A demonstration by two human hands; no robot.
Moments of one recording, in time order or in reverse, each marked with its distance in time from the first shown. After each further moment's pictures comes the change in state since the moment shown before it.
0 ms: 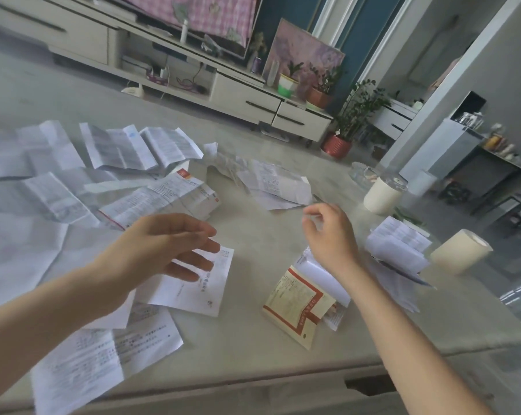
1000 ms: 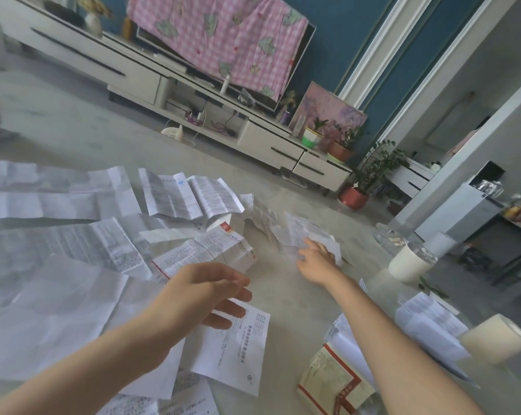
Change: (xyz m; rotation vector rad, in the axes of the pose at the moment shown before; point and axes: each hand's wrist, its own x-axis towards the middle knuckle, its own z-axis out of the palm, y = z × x) left_hand 0.002 0.013 -0.021 -0.108 0.053 -0.084; right_hand 0.108 -0.004 0.077 -0.621 -0.545 -0.046
